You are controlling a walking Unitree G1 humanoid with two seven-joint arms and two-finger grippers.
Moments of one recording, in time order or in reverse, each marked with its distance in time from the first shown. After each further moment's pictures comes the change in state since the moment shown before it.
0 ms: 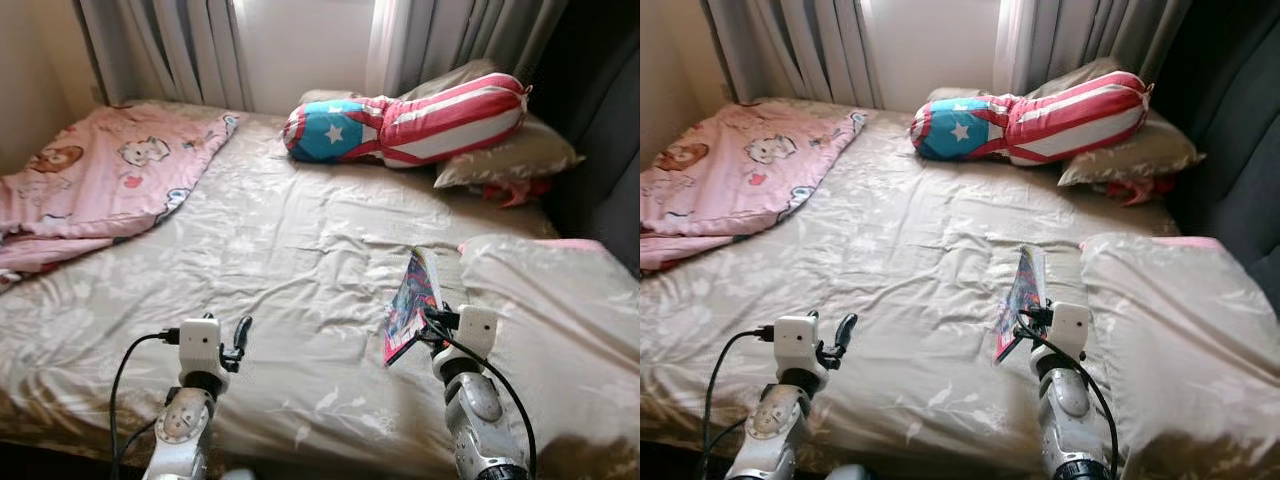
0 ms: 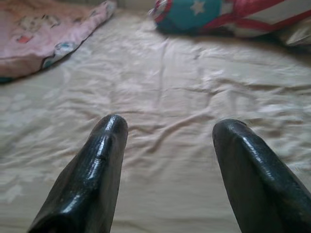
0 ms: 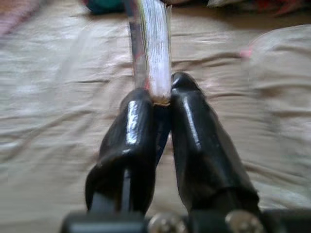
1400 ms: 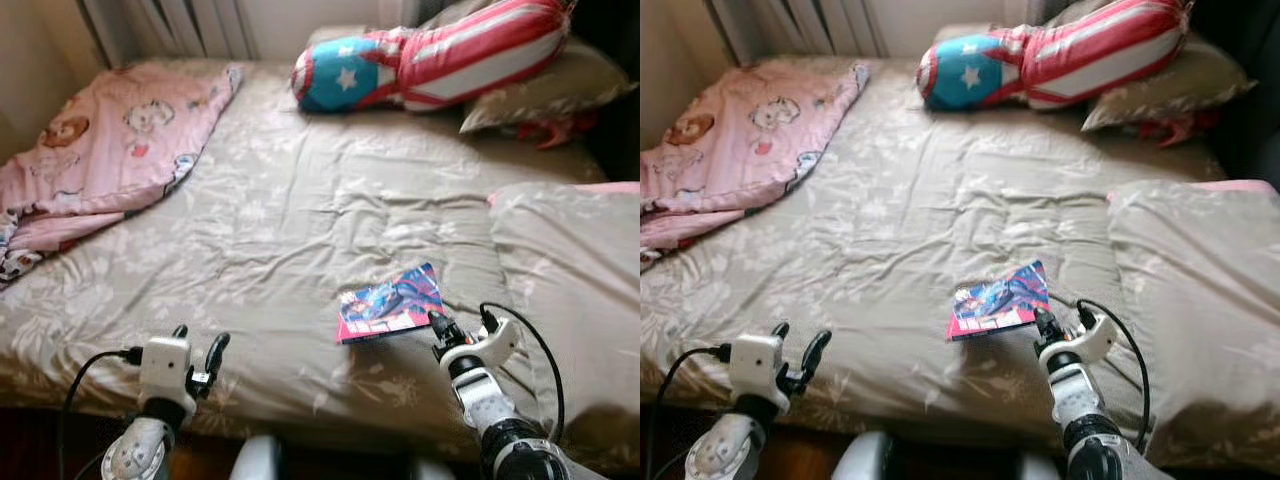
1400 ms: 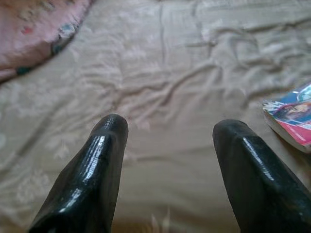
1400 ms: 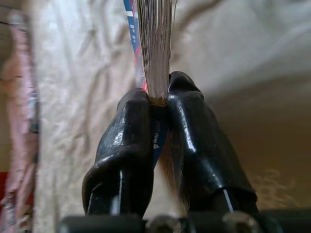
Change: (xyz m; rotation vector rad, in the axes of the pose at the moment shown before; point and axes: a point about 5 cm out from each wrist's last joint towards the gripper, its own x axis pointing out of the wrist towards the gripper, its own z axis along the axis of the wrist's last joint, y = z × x) left arm -0.053 0.007 0.029 0.081 -0.008 -0.126; right arm 0.013 -0.049 -0.013 0.814 0.136 -0.098
